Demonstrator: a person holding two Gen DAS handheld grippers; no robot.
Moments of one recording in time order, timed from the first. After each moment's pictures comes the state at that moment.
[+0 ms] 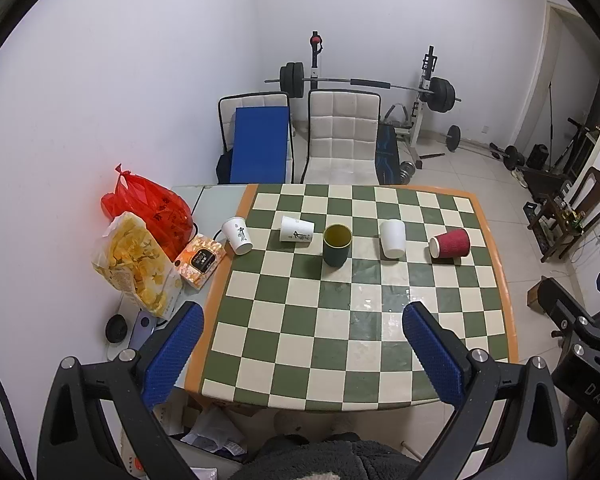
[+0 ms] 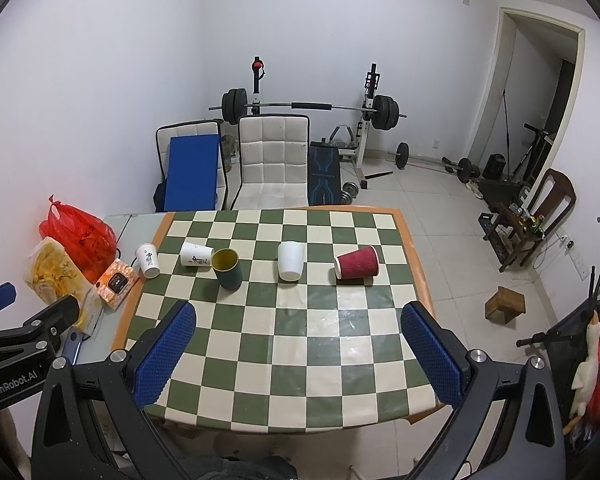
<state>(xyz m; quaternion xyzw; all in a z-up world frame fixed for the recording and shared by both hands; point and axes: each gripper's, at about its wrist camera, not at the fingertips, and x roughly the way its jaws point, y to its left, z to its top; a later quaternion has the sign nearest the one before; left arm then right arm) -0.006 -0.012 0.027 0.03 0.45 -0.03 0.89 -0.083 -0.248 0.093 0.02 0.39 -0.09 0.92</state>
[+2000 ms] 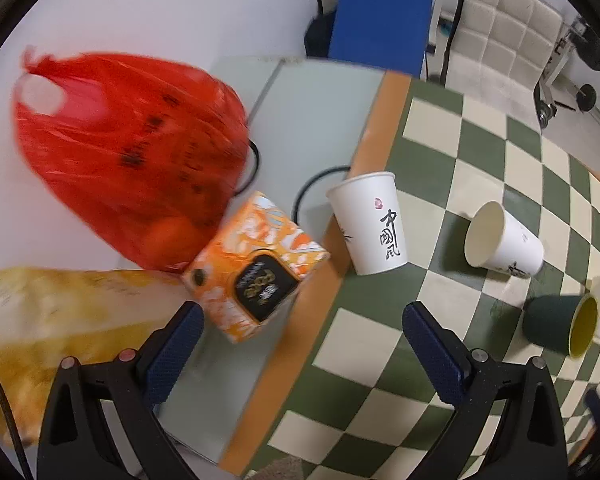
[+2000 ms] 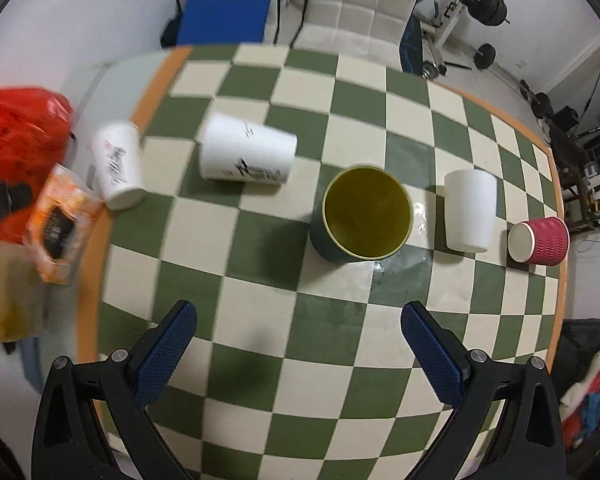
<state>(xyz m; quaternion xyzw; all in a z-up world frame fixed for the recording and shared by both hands) 0.335 0.171 -0.280 0.00 0.65 0.14 0.75 0.267 -0.072 -0.261 -0.02 0.65 -0.03 0.76</state>
